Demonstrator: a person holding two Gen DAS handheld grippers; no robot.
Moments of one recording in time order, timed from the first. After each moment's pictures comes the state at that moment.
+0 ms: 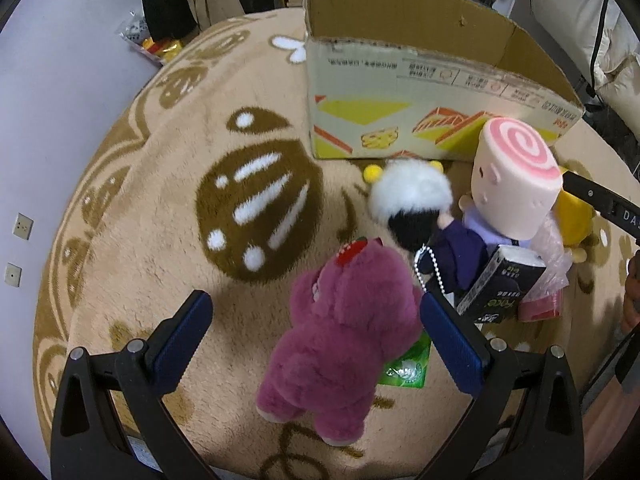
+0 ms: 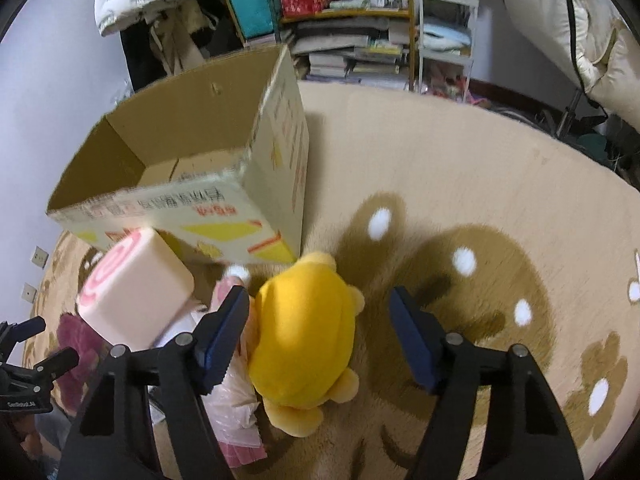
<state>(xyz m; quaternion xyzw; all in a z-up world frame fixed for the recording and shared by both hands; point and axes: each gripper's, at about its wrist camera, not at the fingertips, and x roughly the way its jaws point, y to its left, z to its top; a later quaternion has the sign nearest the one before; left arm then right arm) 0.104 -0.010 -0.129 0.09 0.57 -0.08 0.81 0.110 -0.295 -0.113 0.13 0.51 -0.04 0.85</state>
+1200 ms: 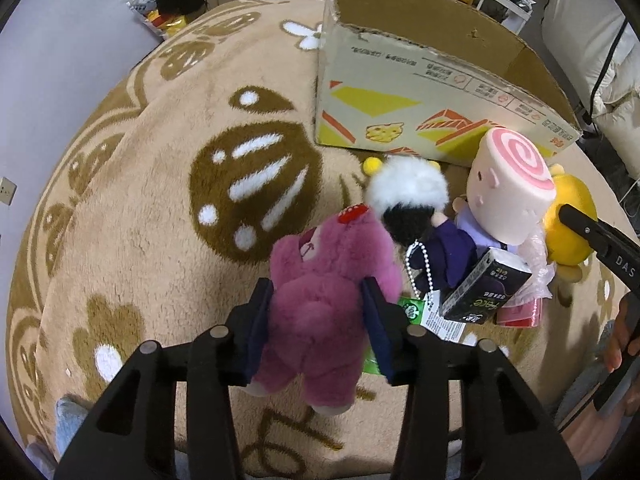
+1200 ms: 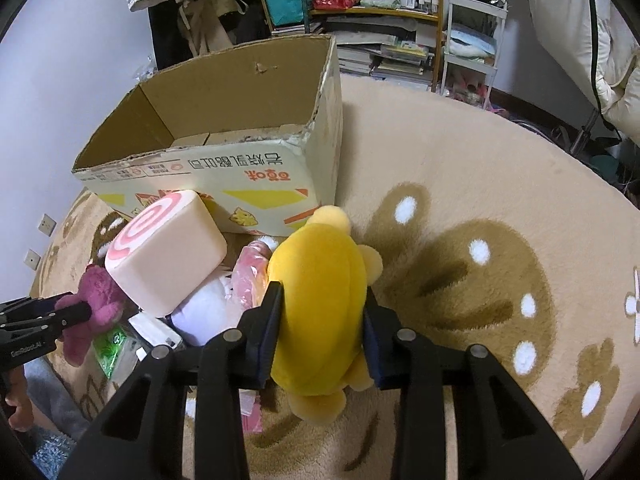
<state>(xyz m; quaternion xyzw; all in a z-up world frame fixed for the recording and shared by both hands) 0.102 0.006 -0.131 0.02 0.59 -0.08 0.80 0.093 -0.269 -0.101 0.10 0.52 0.00 0.85</state>
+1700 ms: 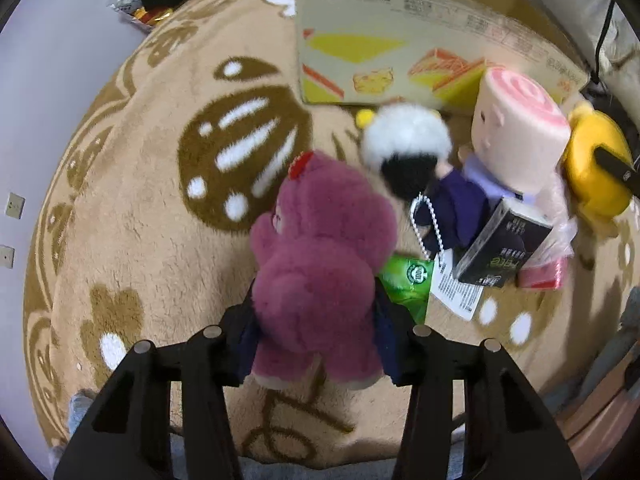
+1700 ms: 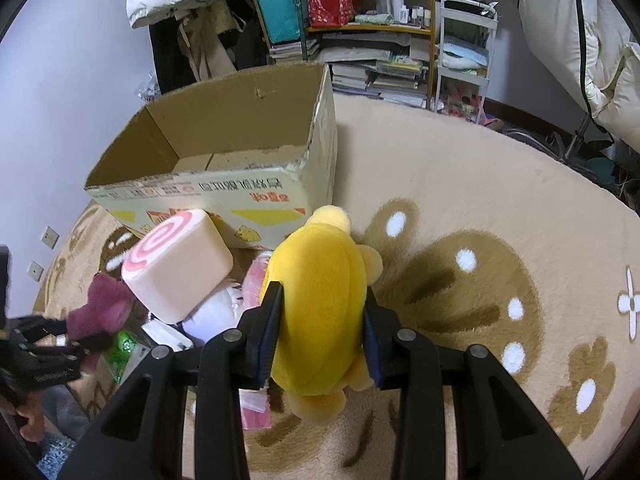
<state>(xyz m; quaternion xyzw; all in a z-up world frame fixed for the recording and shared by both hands) 0.093 -0.010 -0.149 0.08 0.62 -0.08 0.78 0.080 -0.275 -0.082 0.11 0.49 -0.01 0.87</state>
